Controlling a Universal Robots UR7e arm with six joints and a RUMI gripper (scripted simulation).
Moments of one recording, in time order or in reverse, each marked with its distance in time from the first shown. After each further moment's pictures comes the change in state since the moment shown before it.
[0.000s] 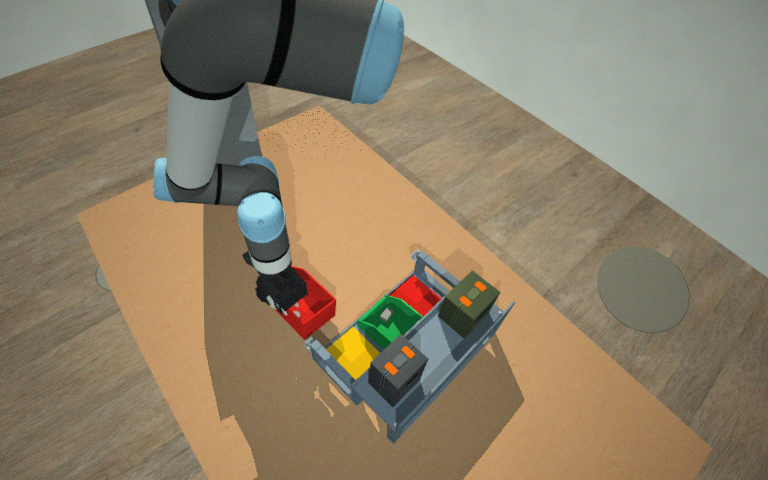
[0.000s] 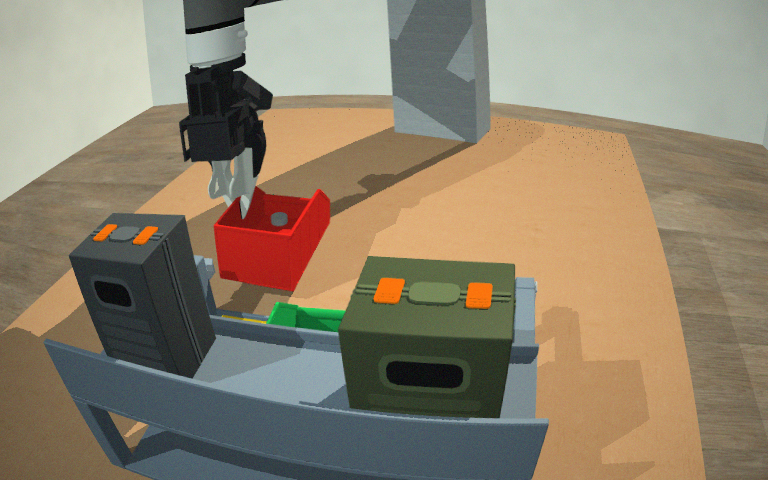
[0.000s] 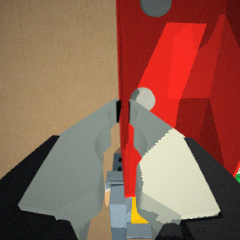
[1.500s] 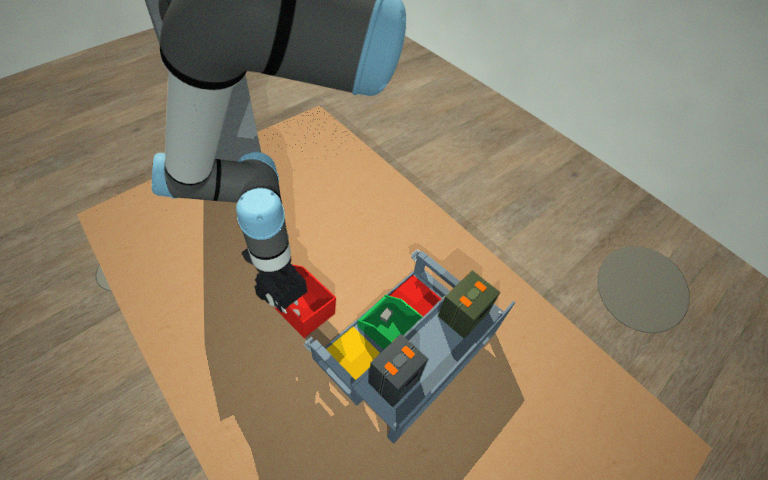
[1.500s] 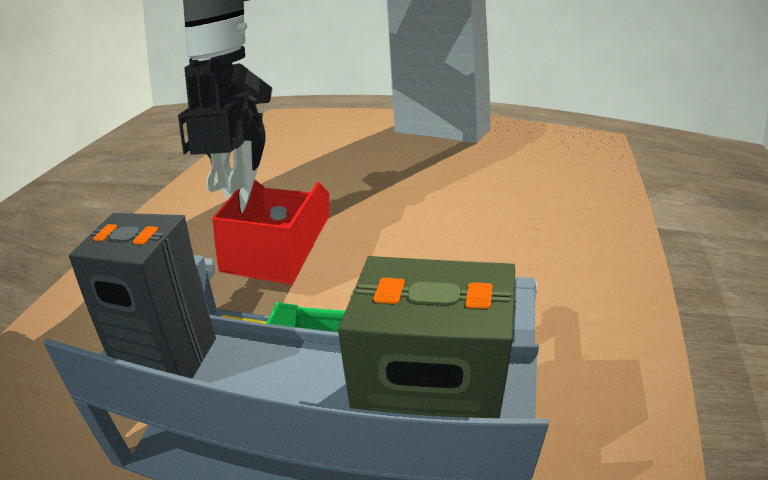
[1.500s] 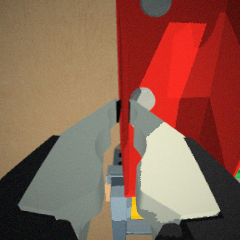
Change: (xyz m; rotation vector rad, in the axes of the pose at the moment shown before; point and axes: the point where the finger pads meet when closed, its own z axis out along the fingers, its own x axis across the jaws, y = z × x) arm 0.000 0.000 -0.010 0.000 0.000 0.000
